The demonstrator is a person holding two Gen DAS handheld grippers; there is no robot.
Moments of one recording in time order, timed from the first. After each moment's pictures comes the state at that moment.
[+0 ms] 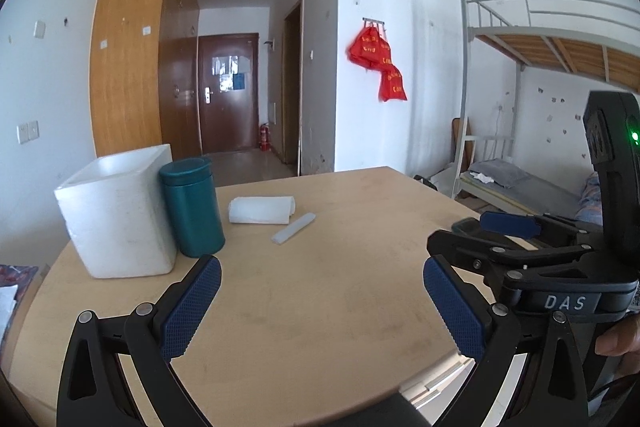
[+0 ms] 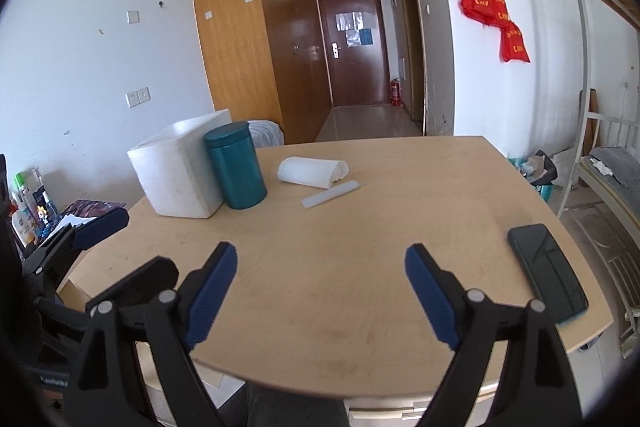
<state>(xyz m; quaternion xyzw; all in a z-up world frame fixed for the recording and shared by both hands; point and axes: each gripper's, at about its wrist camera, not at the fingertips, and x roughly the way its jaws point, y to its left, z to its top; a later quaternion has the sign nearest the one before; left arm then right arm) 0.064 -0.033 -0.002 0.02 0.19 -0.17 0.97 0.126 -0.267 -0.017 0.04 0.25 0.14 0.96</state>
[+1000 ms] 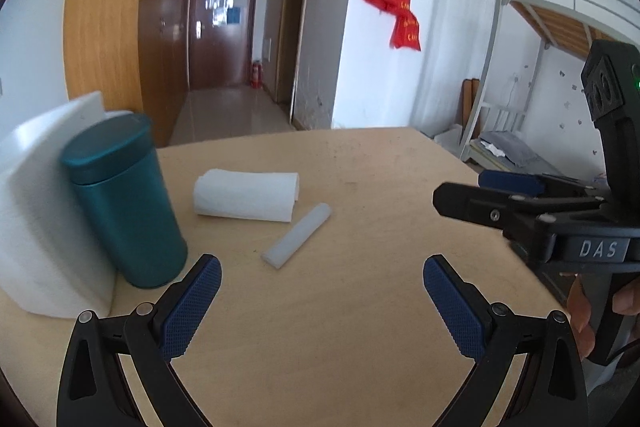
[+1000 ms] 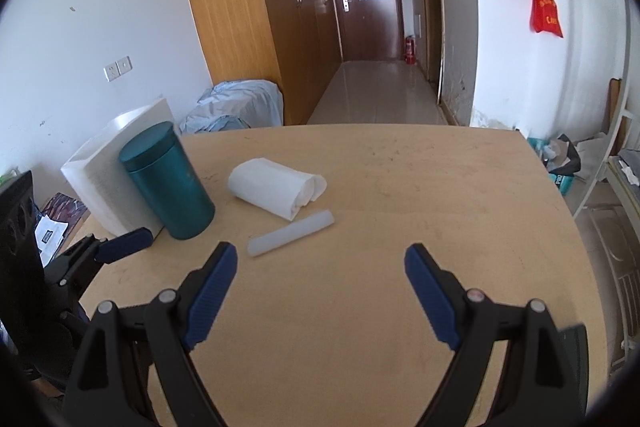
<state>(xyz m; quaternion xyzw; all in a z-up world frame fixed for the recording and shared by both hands) 0.262 -0.049 -0.043 0.00 0.31 -0.18 0.93 0.299 -0.288 -0.019 0.02 0.34 0.17 0.93</state>
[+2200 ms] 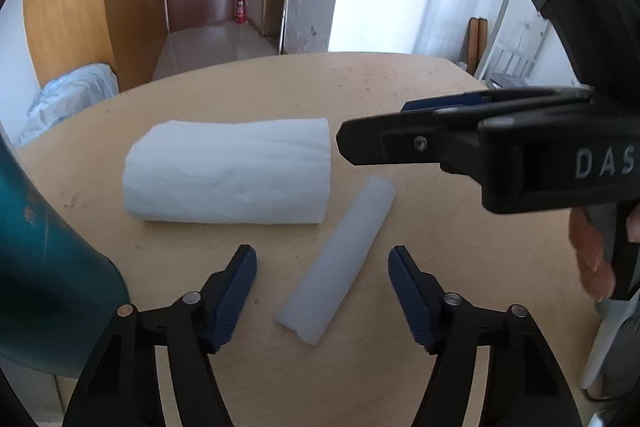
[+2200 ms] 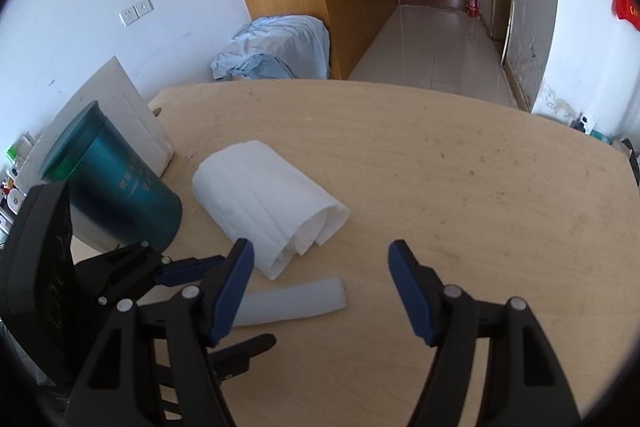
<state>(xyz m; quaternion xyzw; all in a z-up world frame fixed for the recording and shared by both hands) 0.375 -0.058 -0.115 0.04 0.43 -0.20 0.88 0.448 -0.252 -0.069 -0.02 0.44 0.27 0.86</state>
